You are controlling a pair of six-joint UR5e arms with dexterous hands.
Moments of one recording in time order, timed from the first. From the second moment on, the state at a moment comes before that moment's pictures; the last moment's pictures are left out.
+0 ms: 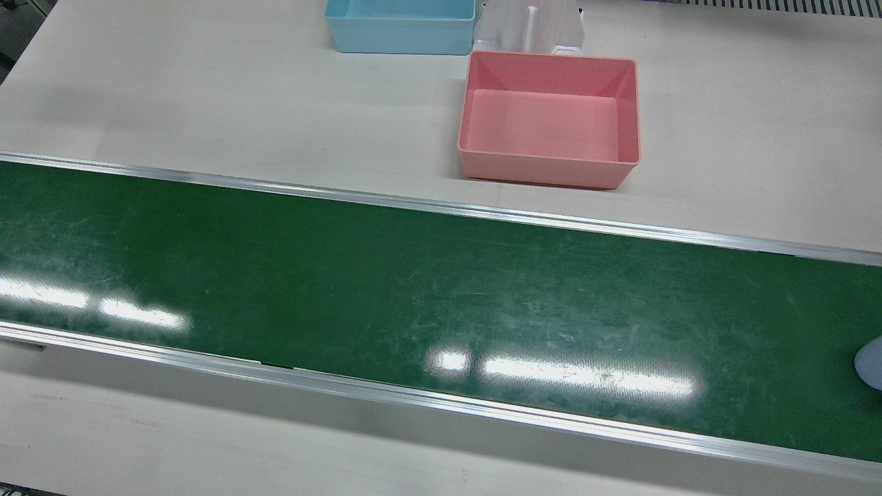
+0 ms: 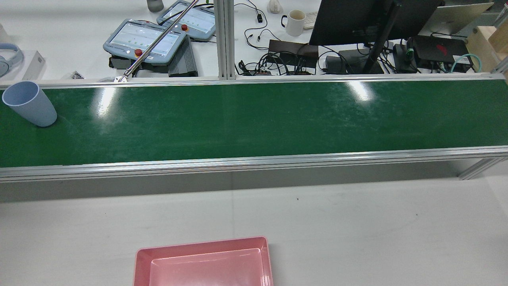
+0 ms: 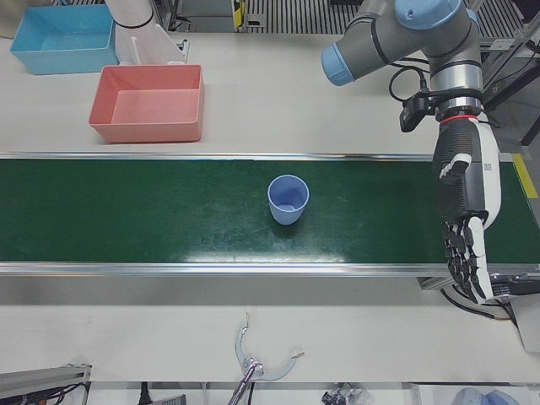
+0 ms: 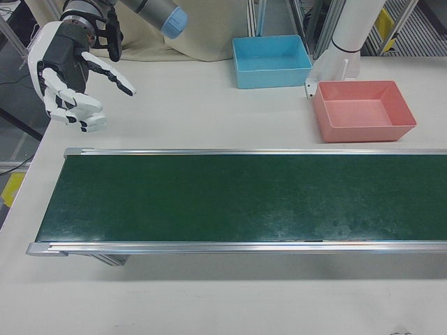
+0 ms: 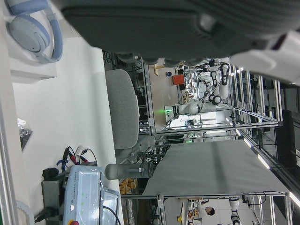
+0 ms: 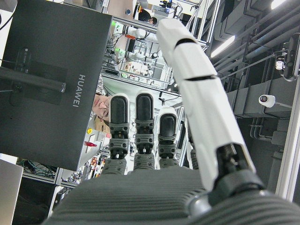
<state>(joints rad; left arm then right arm) -1.45 -1.82 -1.73 0.54 1.64 0.11 1.55 -1.69 2.07 -3.40 -1.54 -0.22</state>
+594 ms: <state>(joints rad) -1.45 -1.82 -1.73 0.54 1.64 0.11 1.55 -1.69 2.07 -3.40 -1.54 -0.22</state>
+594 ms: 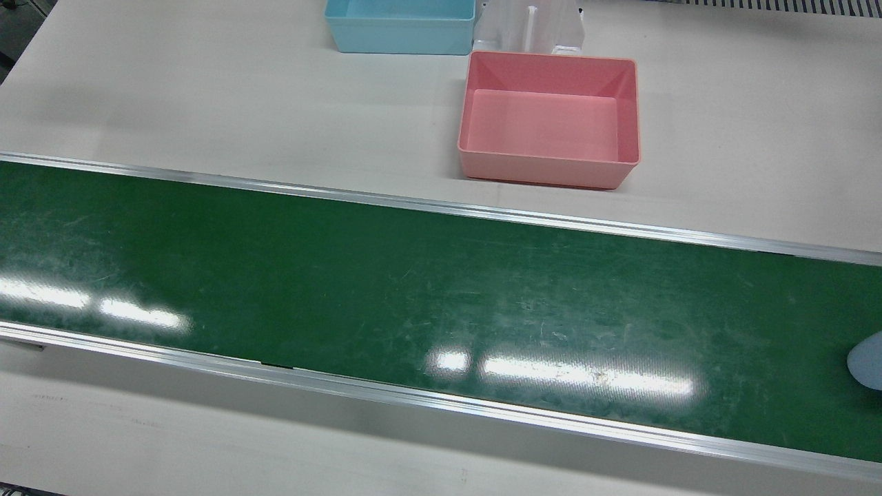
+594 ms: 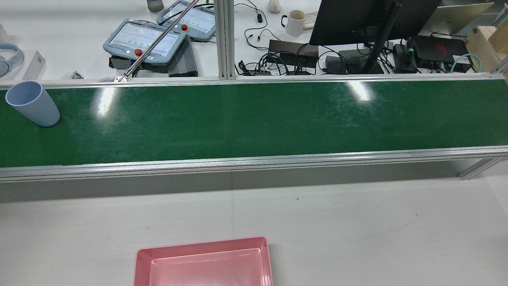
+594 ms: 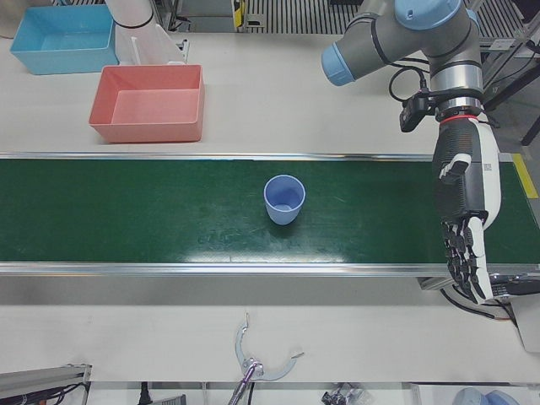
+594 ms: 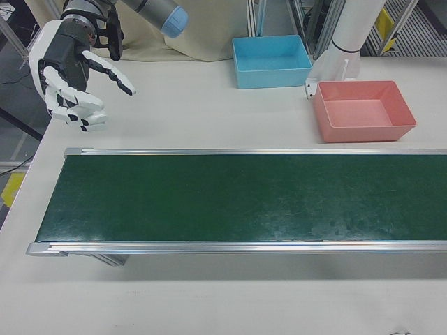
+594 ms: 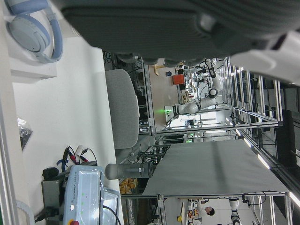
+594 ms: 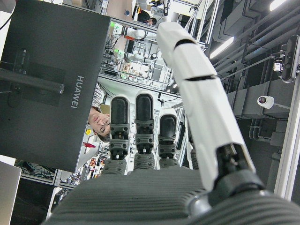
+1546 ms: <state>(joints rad) -1.45 -1.82 -1.73 0.54 1.64 0.11 1.55 -1.69 2.08 -3.40 -1.54 -0.22</state>
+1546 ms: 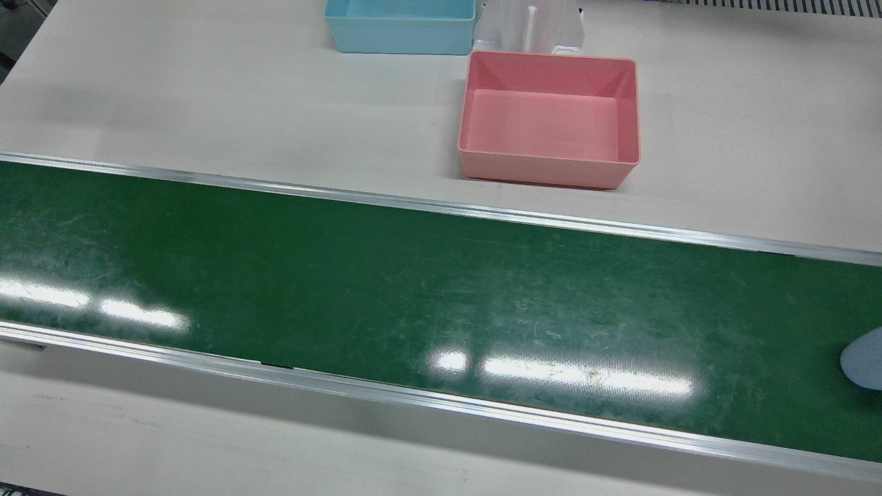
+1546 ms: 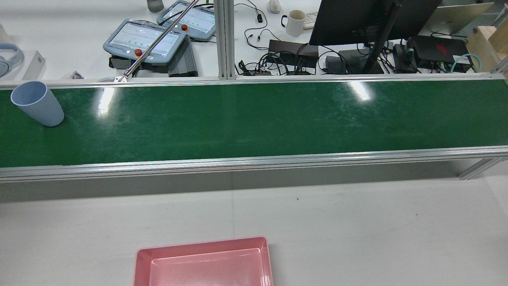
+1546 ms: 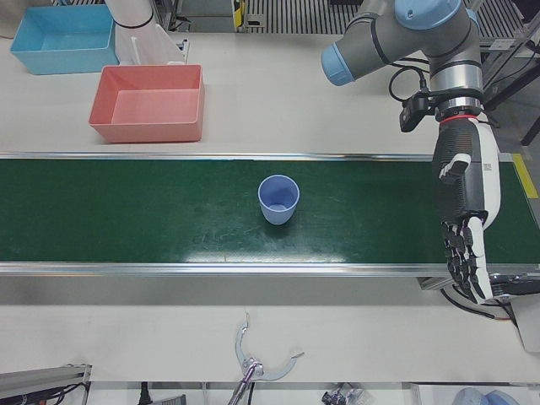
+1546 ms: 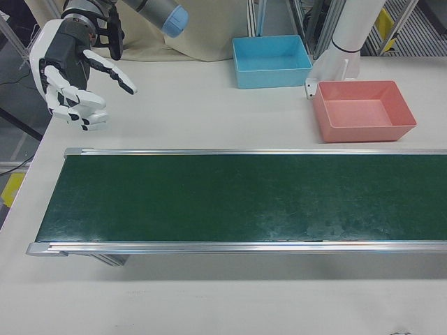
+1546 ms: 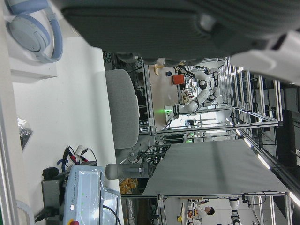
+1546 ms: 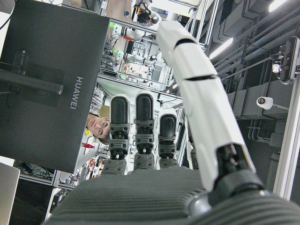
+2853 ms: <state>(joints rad) -1.45 -1.82 -1.73 0.54 1.64 0.11 1.55 -1.69 2.08 -3.40 -1.54 -0.22</state>
